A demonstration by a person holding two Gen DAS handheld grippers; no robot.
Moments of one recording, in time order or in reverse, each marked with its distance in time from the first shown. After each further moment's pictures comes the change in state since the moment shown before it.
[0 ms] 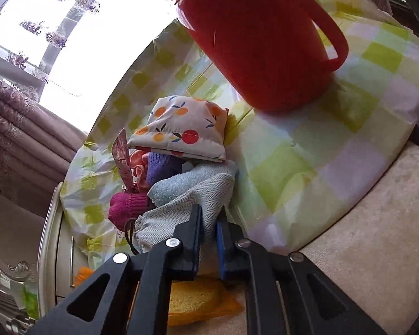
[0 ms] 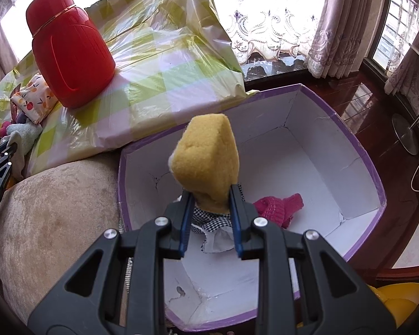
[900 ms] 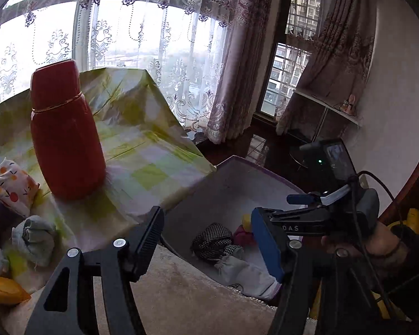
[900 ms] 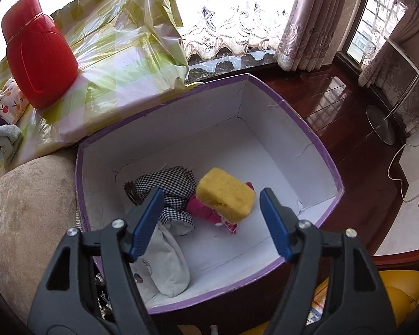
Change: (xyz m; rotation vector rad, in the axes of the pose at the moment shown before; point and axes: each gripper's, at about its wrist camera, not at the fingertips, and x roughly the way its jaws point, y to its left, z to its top) left arm -0.129 -0.021 0.010 -0.273 -0.362 -0.942; right arm -0.013 -0.044 -0.008 0.032 0.030 -0.122
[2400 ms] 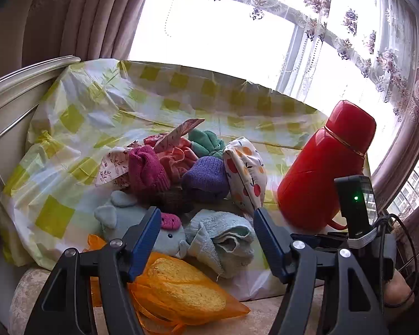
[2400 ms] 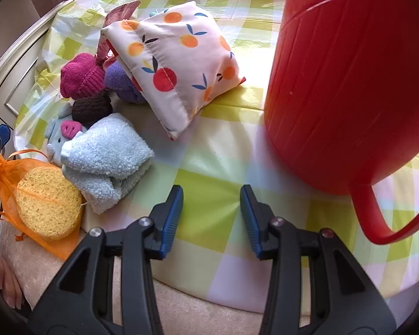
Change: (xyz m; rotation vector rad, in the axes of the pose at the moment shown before) left arm -0.088 0.226 -0.049 -0.527 -0.224 0.589; right arm 0.060 0.354 0.079 -0.592 0.045 0.438
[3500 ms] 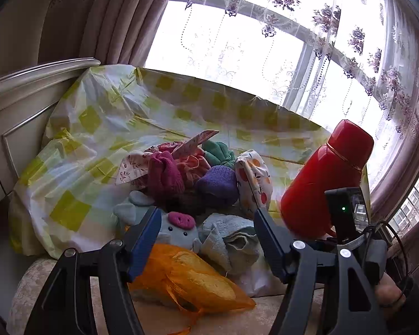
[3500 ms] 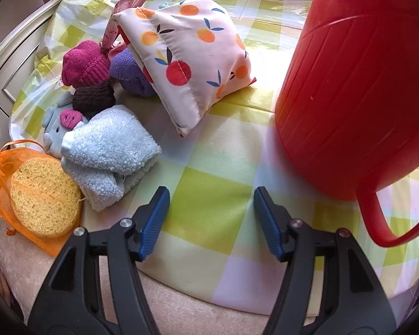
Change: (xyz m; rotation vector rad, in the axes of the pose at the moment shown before) left arm -0.027 0.017 -0.006 -0.064 -0.067 0.018; right arm 0.008 -0.003 0.008 -0.054 0.010 -0.030
